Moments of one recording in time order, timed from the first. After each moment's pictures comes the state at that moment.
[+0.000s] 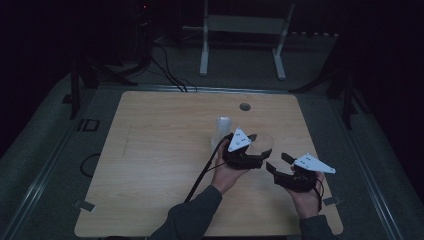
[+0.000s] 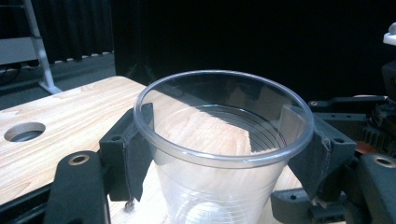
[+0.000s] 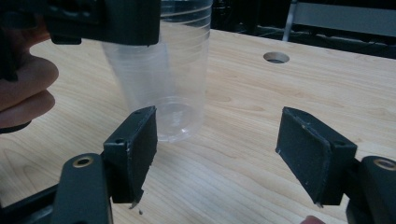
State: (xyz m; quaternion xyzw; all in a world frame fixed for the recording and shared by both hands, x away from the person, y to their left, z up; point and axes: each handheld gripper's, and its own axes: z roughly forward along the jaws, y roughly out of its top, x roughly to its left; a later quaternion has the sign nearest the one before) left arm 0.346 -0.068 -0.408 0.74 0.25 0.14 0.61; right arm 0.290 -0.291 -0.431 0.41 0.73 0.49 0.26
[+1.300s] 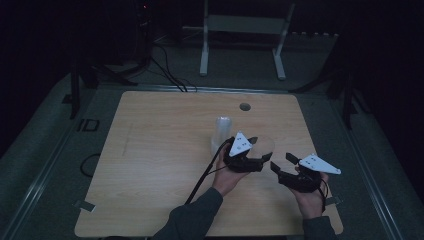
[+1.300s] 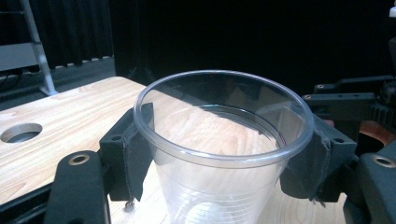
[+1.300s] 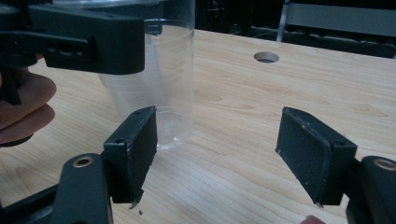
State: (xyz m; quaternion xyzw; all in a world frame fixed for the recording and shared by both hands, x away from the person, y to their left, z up) left arm 0.343 -0.071 -0.421 0.74 0.24 0.15 0.61; right arm 0.288 -0.302 -0.429 0.42 0.72 0.49 0.26
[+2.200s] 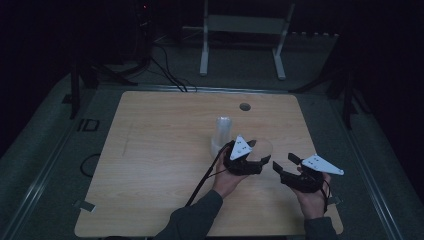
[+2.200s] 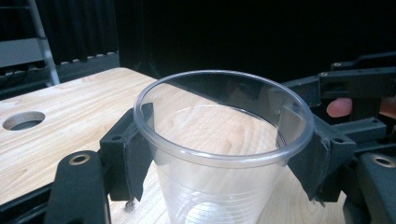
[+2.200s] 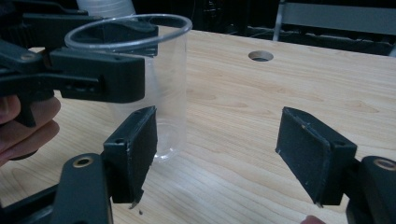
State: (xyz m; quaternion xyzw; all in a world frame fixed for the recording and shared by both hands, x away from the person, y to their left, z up) left arm 0.344 -0.074 -0.438 0.74 0.25 0.15 0.60; right arm 0.288 -0.308 -0.430 0.43 0.71 0.49 0.26
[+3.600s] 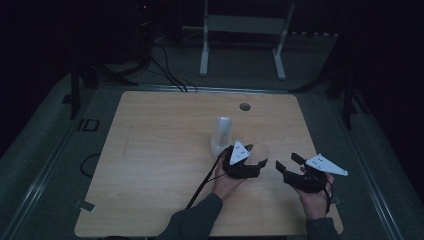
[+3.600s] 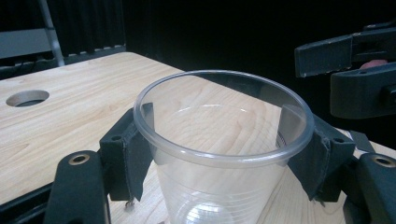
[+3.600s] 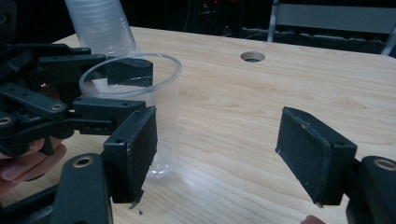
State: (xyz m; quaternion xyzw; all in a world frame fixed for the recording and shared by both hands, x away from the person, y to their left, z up) left arm 0.345 -0.074 -0.465 0.74 0.26 0.16 0.59; right arm 0.287 -0.315 -0.430 0.44 0.70 0.49 0.27
